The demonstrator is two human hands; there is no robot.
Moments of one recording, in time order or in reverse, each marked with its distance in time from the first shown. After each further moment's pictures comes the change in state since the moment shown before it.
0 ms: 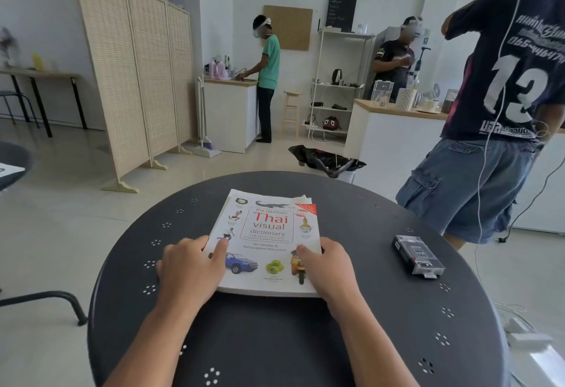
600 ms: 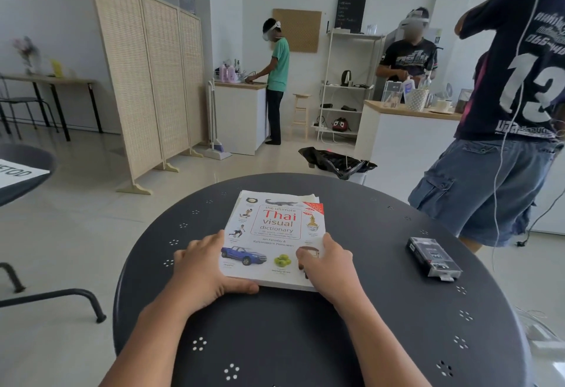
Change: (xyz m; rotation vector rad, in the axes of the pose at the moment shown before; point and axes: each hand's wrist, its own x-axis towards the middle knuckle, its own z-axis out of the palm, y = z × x) left_hand 0.008 -0.009 -0.026 0.145 -0.389 0.245; right_hand 0.004 -0.002 0.012 -0.153 -0.045 -0.043
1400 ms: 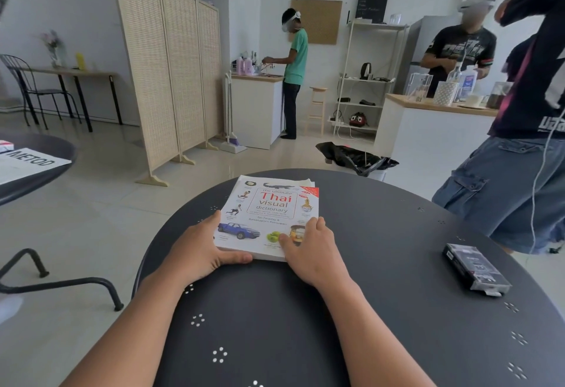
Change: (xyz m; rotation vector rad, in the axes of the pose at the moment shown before) left_hand 0.038 -0.047 -0.013 -0.276 0.076 -0.115; right_hand 0.043 -0.028 0.065 -0.382 -0.012 -0.255
